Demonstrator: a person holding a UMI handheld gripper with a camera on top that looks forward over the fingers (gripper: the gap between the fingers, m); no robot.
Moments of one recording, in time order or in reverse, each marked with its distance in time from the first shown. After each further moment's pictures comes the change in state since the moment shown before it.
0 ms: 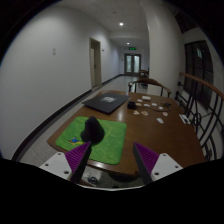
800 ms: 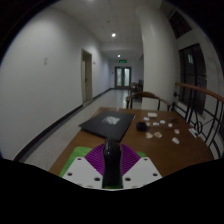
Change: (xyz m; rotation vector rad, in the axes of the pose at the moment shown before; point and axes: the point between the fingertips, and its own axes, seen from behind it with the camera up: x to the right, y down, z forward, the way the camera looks) arm -0.053 -0.091 0.123 0.162 0.115 0.041
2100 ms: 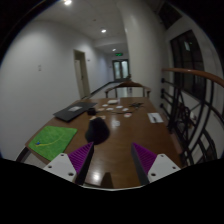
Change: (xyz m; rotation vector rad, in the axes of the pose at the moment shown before) arm 0.291 0.068 -0.100 -0.074 -0.071 0.085
